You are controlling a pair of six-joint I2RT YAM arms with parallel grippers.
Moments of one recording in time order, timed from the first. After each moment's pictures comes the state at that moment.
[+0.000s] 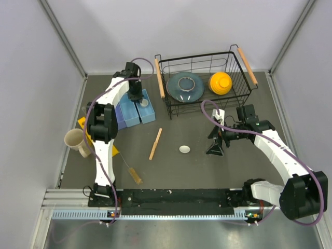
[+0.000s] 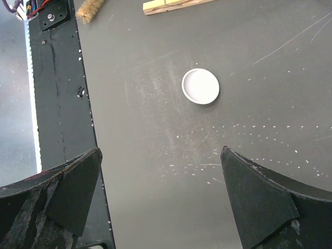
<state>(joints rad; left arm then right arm) -0.18 2.23 1.98 -0.84 0.02 -0.29 0.22 1.15 0.83 -0.73 -0.99 -0.64</state>
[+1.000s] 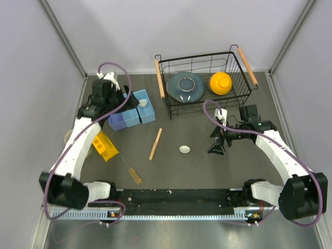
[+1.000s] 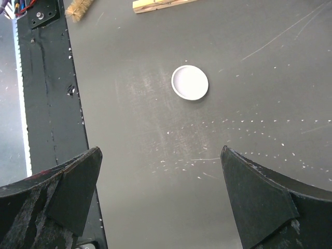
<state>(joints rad) -0.18 1.35 1.33 -0.61 0.10 -0.39 0.18 1.15 0.82 -0.73 -0.99 -0.67</state>
